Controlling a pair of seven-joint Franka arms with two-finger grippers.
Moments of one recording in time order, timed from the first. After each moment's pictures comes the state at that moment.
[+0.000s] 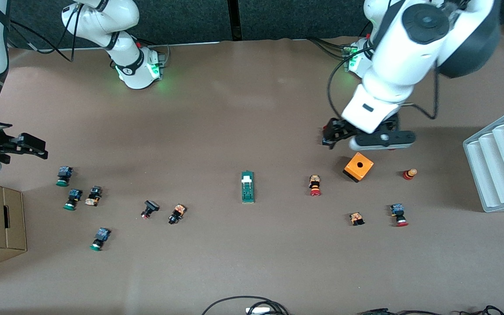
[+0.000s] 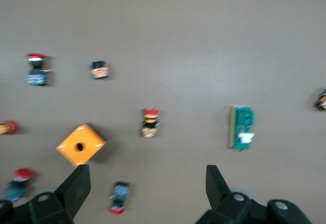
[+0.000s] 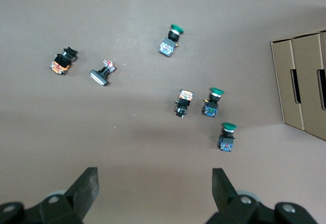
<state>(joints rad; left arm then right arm) -0.03 0.12 -0.49 -1.66 0.03 1.93 -0.62 0.19 0.07 -0.28 -1.59 -0.01 1.64 -0.18</state>
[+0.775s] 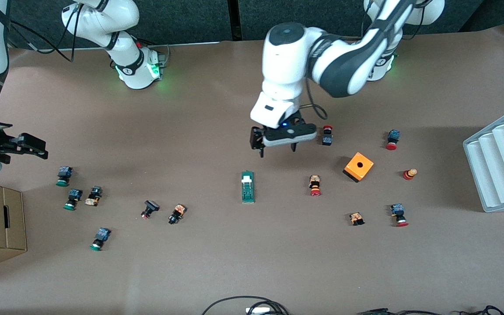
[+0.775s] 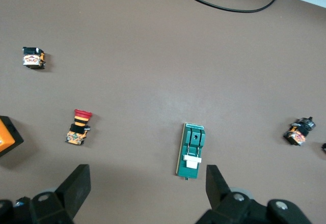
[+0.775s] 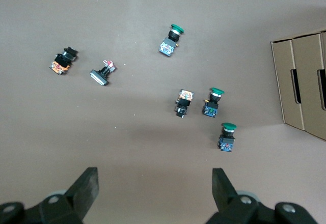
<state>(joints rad) -0.33 0.32 -0.52 -1.66 0.47 2.13 -1.25 0.19 0.07 -0.28 -1.59 -0.01 1.64 -0.18</state>
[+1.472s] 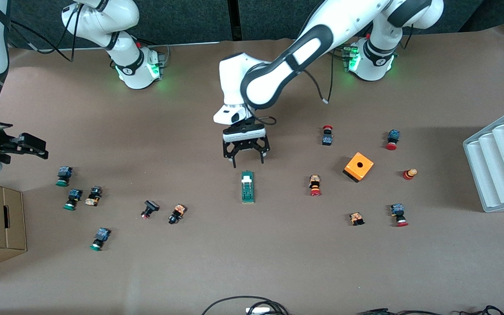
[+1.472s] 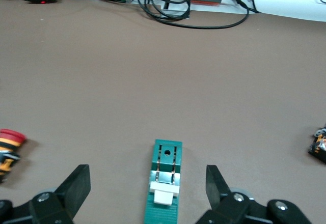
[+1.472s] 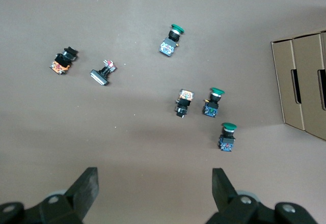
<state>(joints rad) -0.55 0.66 -0.52 -1.67 1.34 2.18 -1.95 0.20 0.07 -0.28 -1.59 -0.01 1.64 -0.18</state>
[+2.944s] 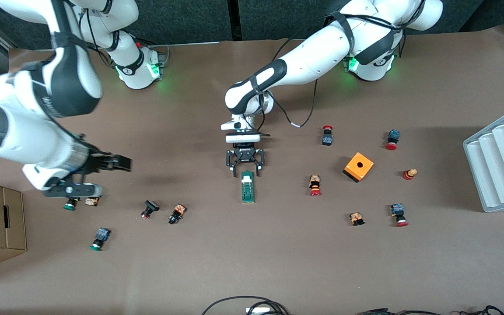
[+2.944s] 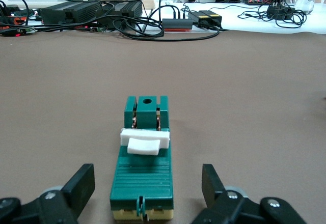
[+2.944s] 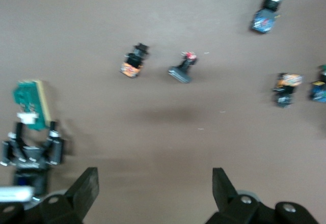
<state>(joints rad) -0.64 0.98 -0.51 -1.65 1.99 1.93 -2.40 0.46 0.24 -0.27 -1.59 0.17 1.72 0.26</state>
